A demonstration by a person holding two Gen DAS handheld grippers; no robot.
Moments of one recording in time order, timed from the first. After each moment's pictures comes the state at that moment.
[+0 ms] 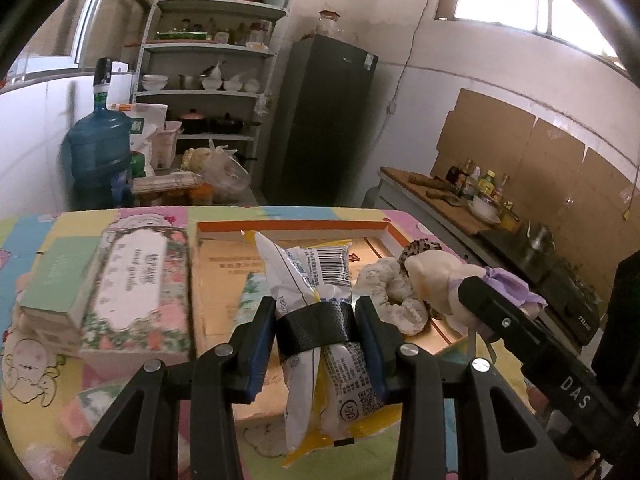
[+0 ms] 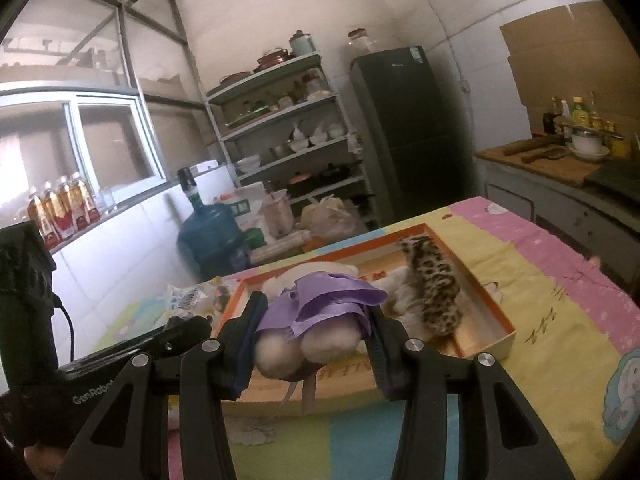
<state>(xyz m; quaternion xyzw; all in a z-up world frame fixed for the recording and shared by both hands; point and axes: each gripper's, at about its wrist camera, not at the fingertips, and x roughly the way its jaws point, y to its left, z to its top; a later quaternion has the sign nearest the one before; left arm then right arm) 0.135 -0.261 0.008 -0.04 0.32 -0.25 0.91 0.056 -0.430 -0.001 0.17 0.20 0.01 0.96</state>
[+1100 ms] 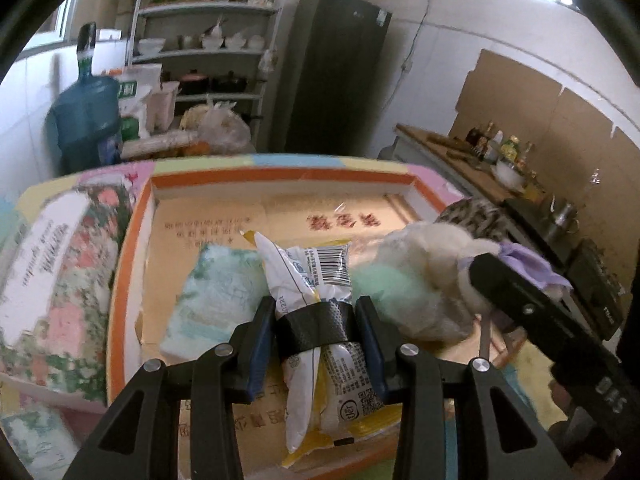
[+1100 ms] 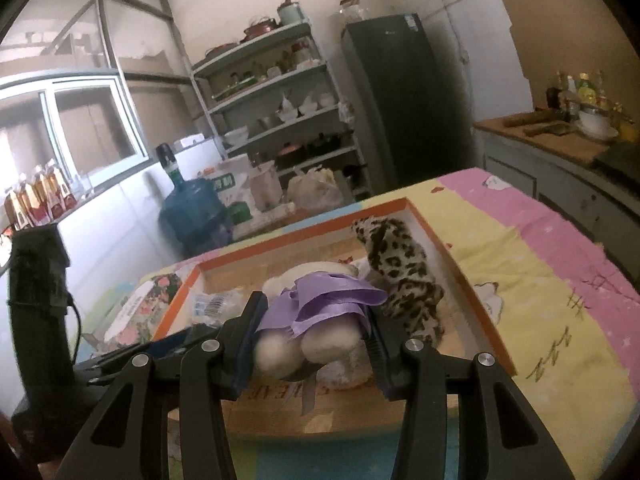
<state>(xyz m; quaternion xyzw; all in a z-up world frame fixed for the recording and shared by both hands) 0.195 -0.313 -0.050 -0.02 0.39 -0.23 0.89 0.122 -0.467 -0.038 0.17 0.26 0.01 0.95</state>
